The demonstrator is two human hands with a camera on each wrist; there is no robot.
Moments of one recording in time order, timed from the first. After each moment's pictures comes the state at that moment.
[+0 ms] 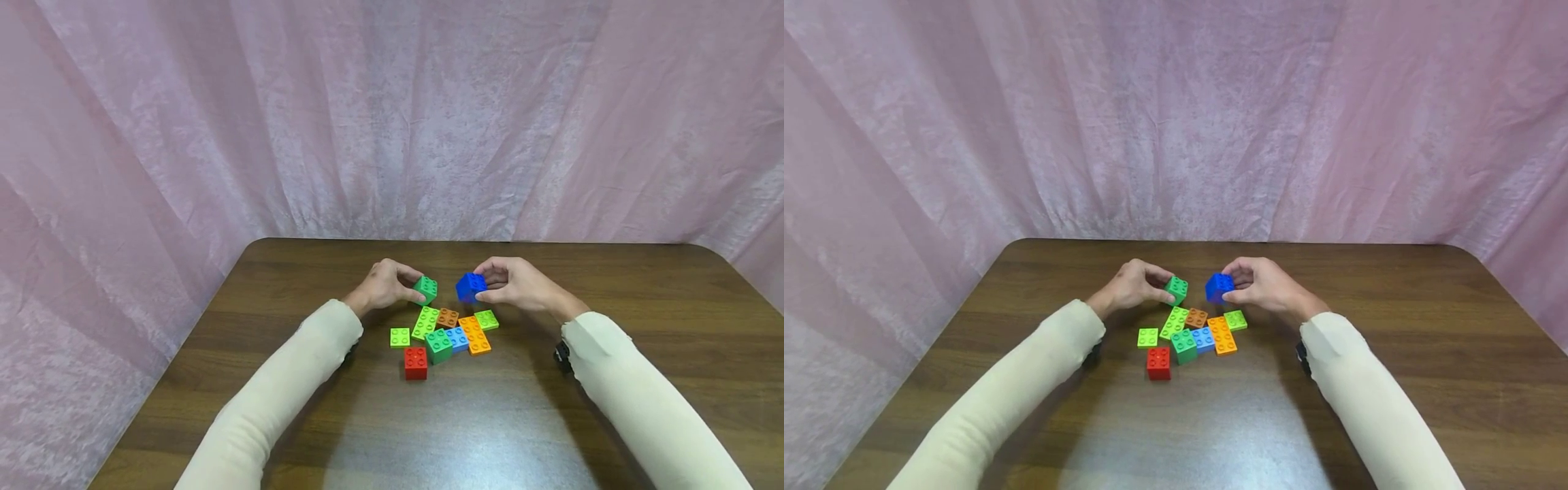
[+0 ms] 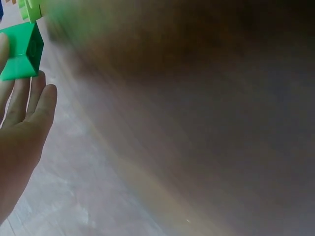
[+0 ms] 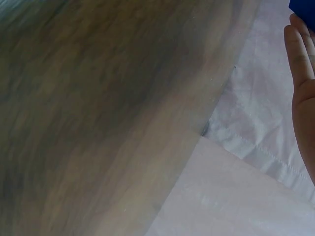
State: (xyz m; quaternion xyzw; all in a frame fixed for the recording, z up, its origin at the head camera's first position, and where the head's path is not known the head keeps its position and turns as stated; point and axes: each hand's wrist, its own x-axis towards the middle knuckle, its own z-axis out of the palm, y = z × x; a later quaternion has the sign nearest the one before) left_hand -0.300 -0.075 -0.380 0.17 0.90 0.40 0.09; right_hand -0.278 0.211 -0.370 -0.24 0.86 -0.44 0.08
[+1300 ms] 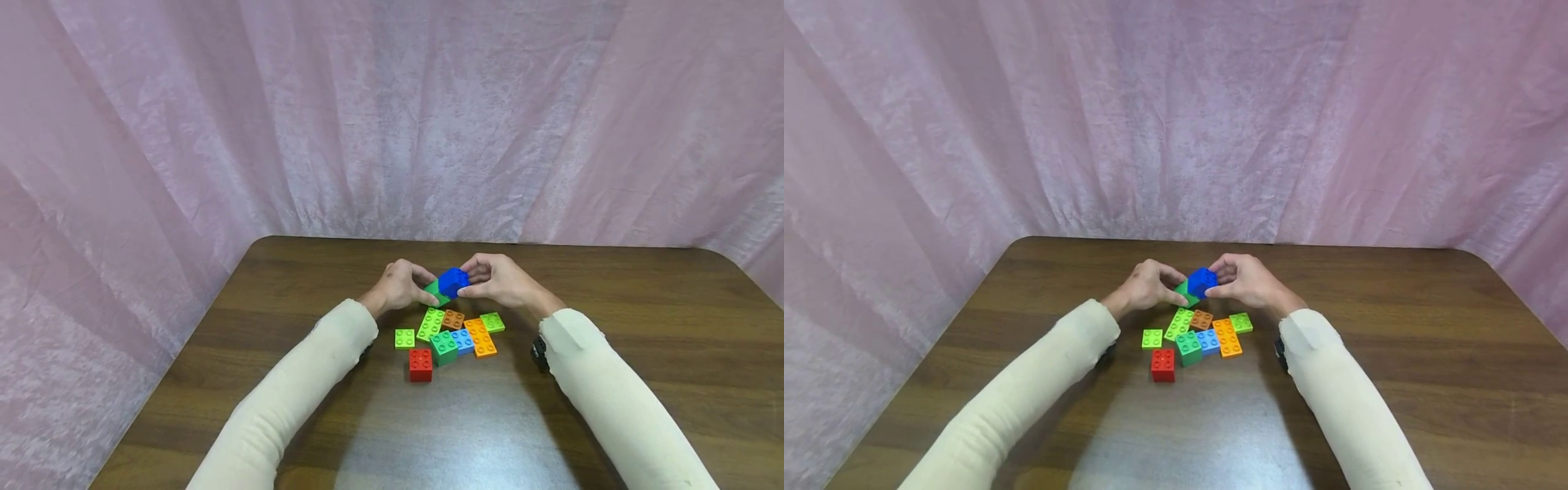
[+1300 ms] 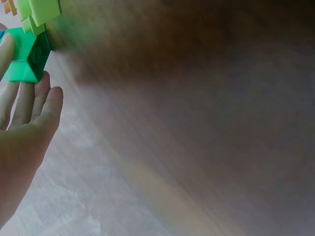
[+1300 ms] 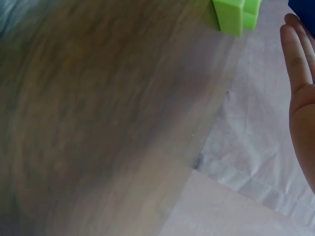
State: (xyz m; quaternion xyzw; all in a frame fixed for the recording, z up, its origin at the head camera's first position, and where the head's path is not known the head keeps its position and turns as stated) left_hand -0.300 -0.057 -0.380 0.13 0.90 0.40 0.11; right_hand -0.295 0.177 -0.377 -0.23 0.86 -0.46 0.08
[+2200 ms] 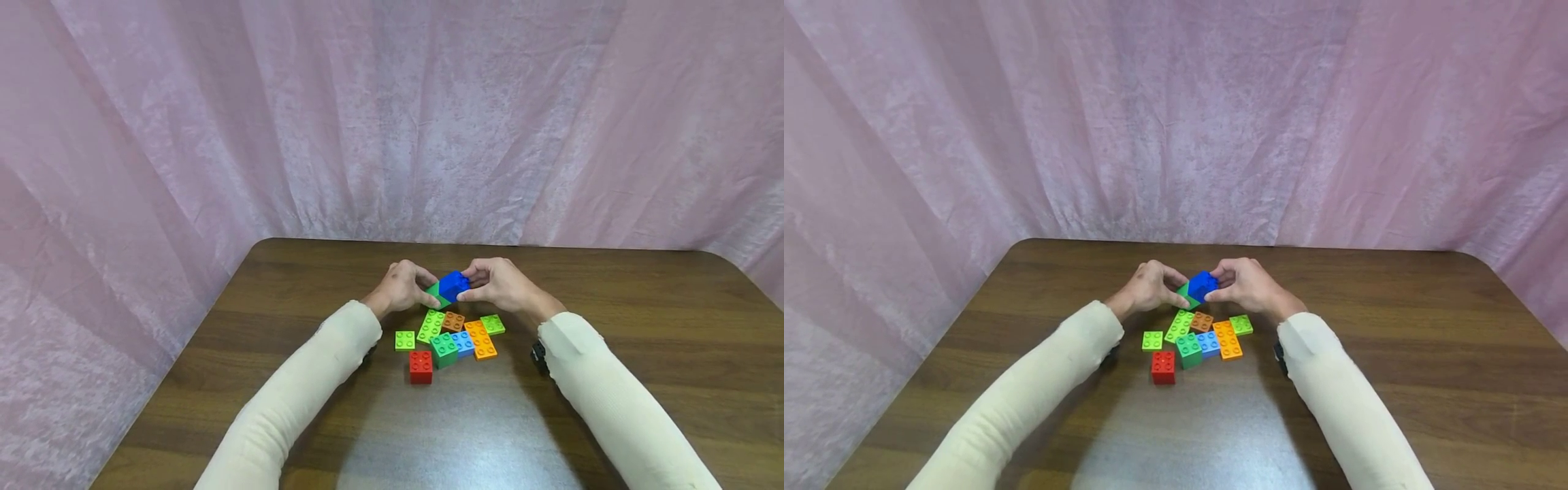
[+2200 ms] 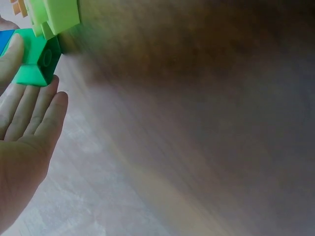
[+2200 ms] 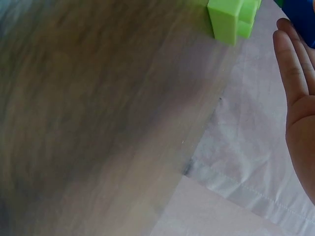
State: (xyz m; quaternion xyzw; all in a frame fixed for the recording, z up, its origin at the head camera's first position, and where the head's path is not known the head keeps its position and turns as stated) left_hand -0.298 -0.054 -0.375 0.16 0.91 0.38 0.09; right_hand -0.294 0.174 -0.376 -0.23 0.87 -0.43 0.07
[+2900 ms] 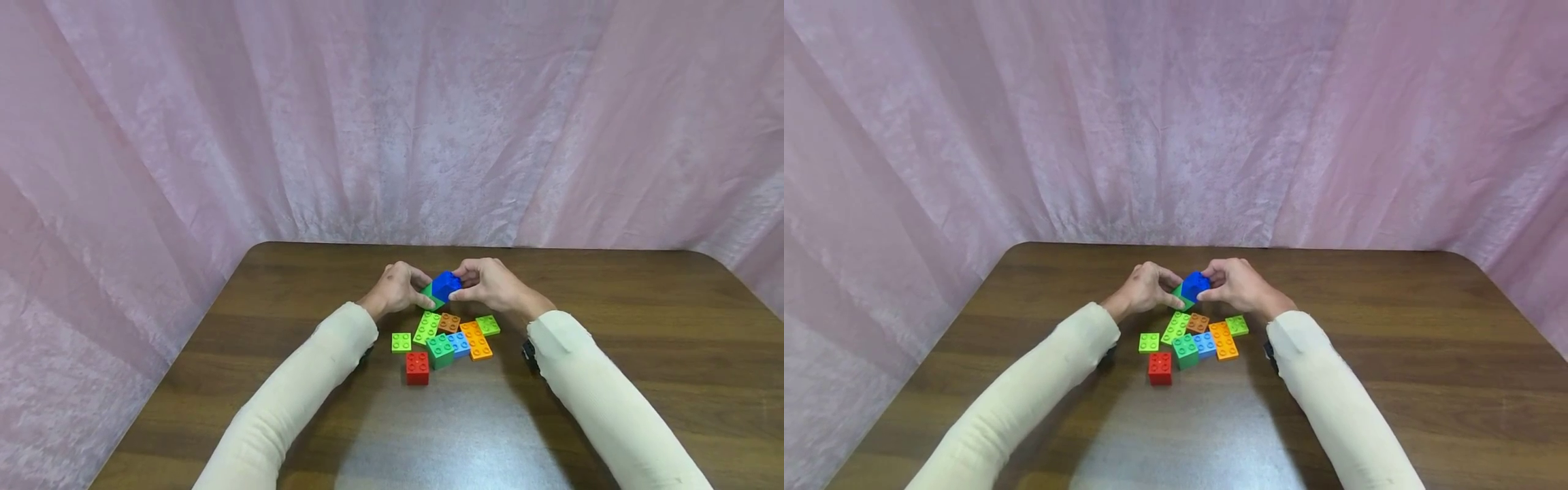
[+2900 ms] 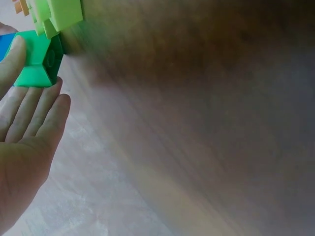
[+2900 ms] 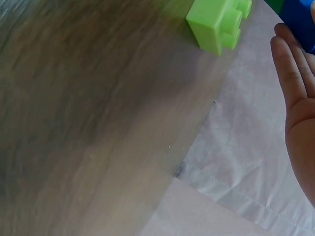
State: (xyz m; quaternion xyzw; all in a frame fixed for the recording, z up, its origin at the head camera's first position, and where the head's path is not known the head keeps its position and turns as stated) left_hand -0.298 -0.054 -0.376 0.15 0.90 0.39 0.09; right_hand -0.290 0.167 -0.369 -0.24 0.88 -0.40 0.05
